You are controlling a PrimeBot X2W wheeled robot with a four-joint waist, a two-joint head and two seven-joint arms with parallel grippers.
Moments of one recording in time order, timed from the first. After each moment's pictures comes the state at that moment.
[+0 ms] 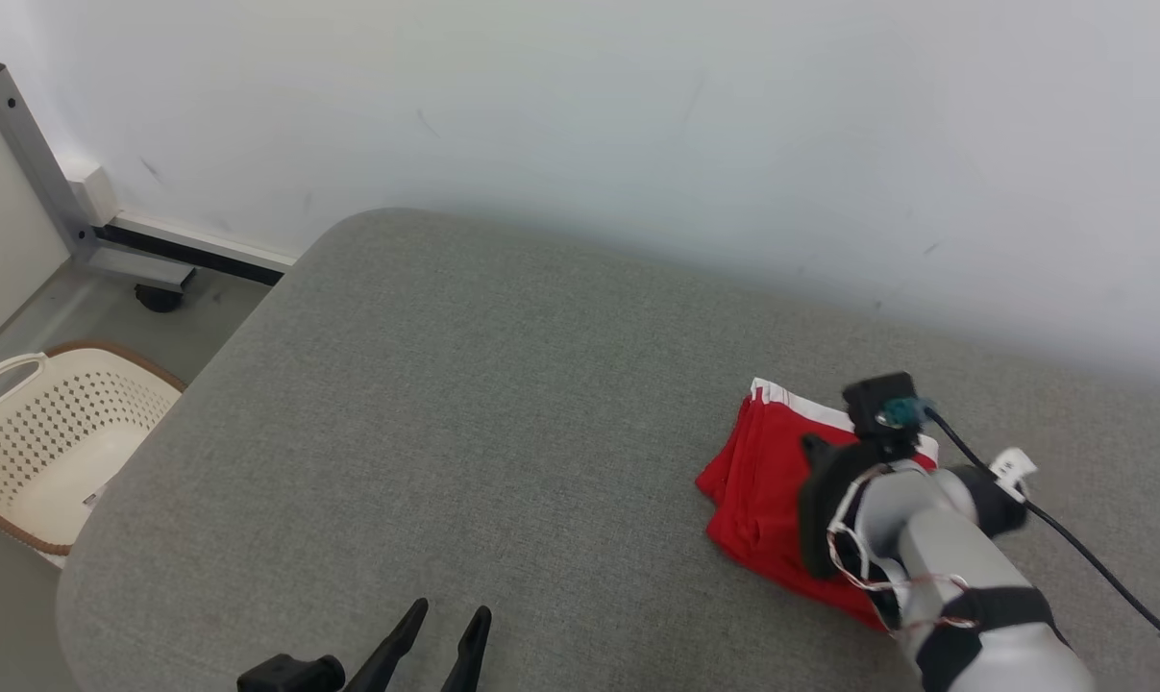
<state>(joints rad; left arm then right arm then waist) -0.08 0.35 -0.58 0.14 -0.79 -0.04 -0.20 -0.65 -0.08 0.21 0.95 0.16 0.13 0.17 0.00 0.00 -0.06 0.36</state>
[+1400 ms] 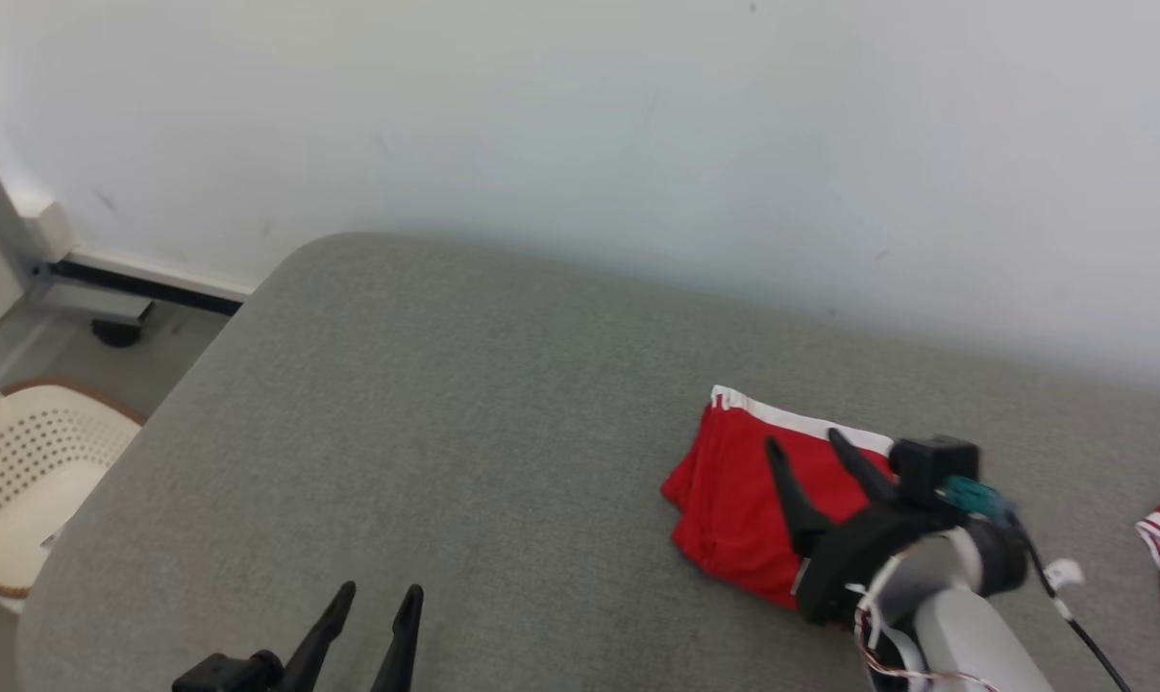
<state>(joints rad) -0.06 0.39 -0.52 0.13 -0.77 0.01 -0.24 -0.37 -0.05 0.15 0.52 0.26 0.13 0.06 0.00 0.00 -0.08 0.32</state>
